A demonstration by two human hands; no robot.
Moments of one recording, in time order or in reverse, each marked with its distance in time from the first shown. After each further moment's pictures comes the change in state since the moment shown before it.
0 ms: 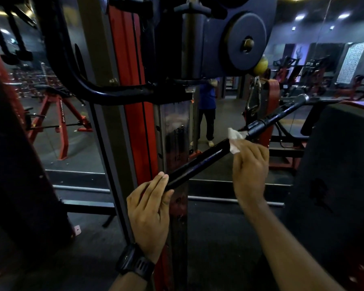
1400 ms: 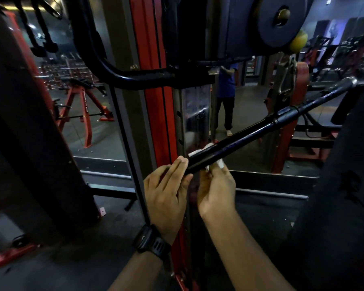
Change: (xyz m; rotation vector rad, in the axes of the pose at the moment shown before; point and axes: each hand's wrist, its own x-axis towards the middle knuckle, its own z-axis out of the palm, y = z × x) left_hand 0.007 -0.003 -0.015 0.074 -0.046 0.040; right_hand -0.072 -0.126 0.013 1.467 -0.229 1.376
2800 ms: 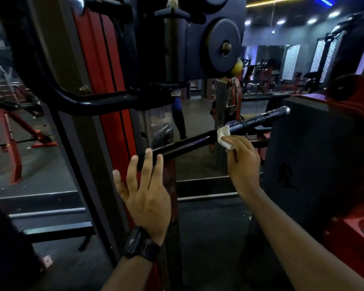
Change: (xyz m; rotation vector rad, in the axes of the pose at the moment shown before) left_hand 0.042 0.007 0.033 0.167 0.055 0.005; right_hand 0.060 -0.128 -0.055 -1.490 0.206 -1.388
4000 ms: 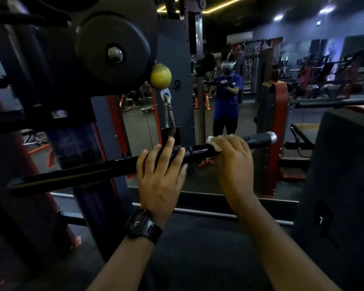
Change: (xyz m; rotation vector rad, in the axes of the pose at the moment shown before) left_hand 0.042 0.157 0.152 0.221 0.016 0.217; right_hand 0.102 0.153 -0.002 0.024 -0.211 -0.100
